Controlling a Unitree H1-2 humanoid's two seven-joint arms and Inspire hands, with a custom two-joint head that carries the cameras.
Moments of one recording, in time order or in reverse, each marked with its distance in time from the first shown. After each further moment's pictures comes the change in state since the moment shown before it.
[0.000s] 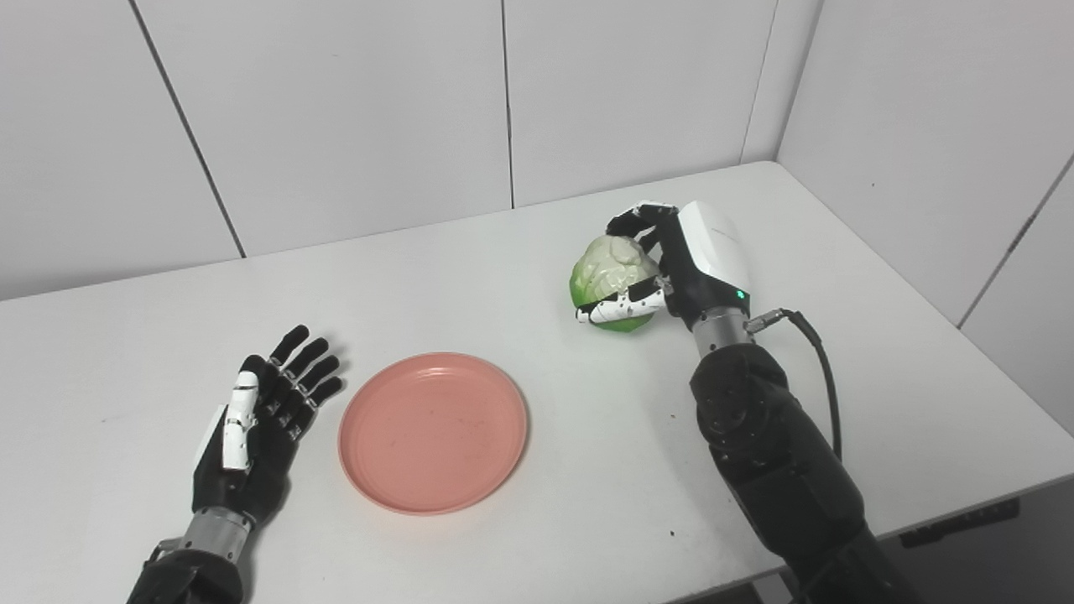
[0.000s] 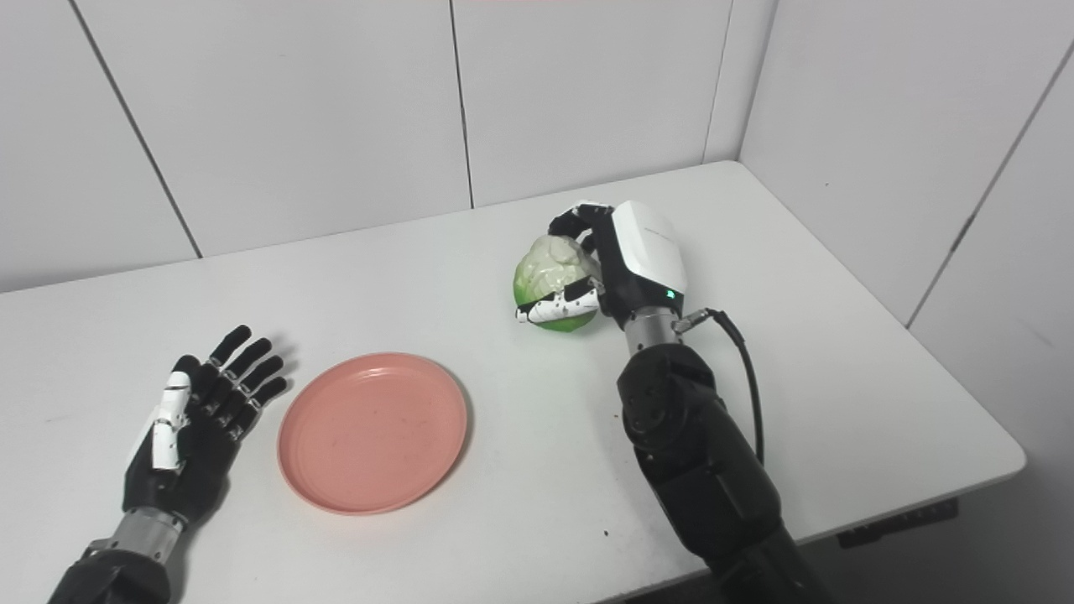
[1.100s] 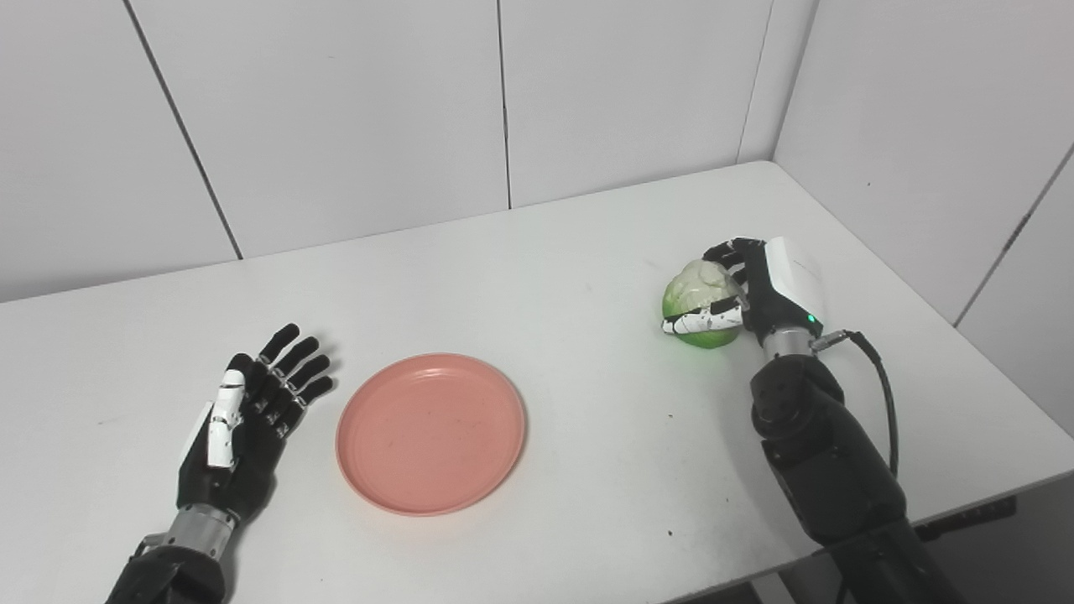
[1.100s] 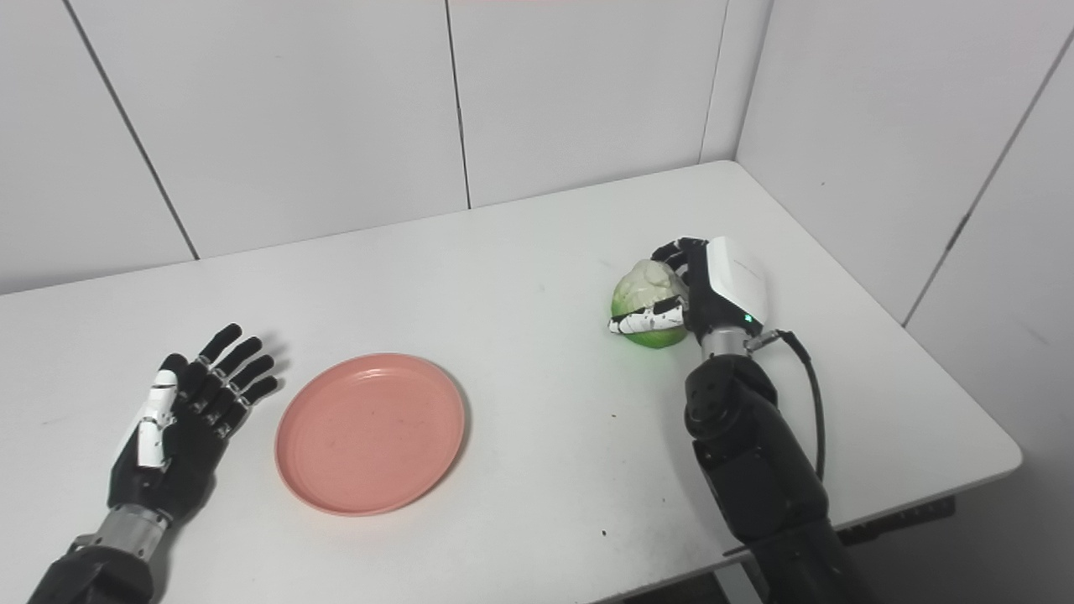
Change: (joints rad) left arm -0.027 0.035 0.043 0.071 -0.010 -0.035 -0.072; right arm 0.032 -0.082 -0.158 0.240 0.090 -0.007 -0.123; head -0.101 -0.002
